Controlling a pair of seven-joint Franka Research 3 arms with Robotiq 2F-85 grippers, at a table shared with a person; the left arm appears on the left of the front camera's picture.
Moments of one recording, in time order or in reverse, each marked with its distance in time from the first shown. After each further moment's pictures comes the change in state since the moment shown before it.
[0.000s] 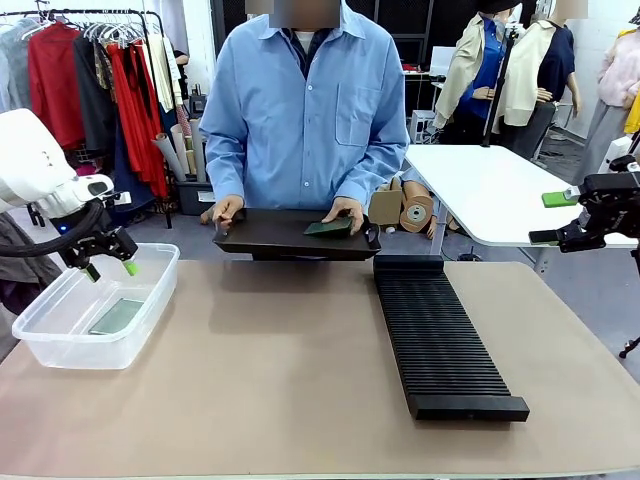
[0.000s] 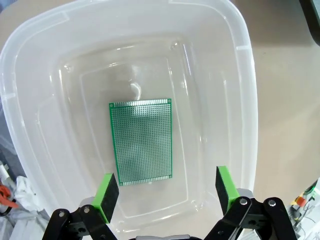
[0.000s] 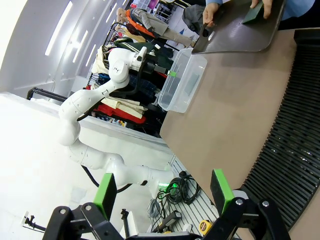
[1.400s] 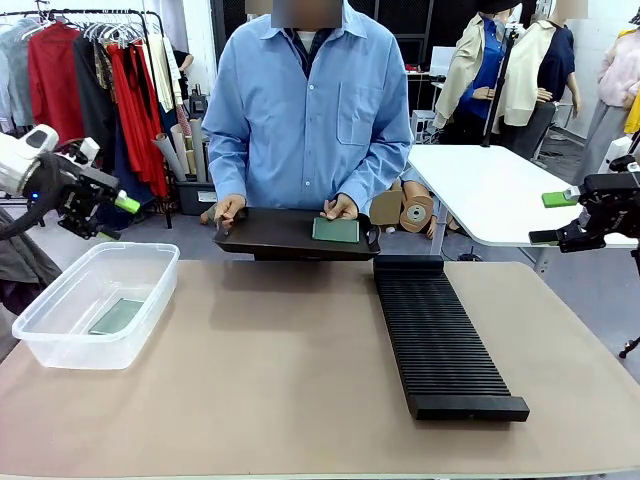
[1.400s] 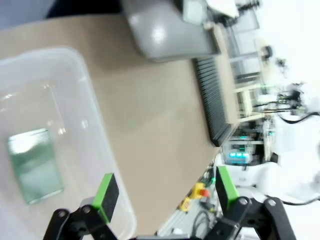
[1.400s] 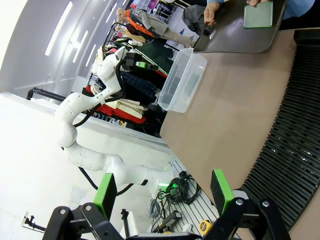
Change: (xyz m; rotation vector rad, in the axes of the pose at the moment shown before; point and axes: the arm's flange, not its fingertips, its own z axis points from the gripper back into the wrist) left arm -0.019 0.001 0.080 -0.679 -0.183 -0.019; right arm 0.000 0.000 0.000 0.000 0.000 0.000
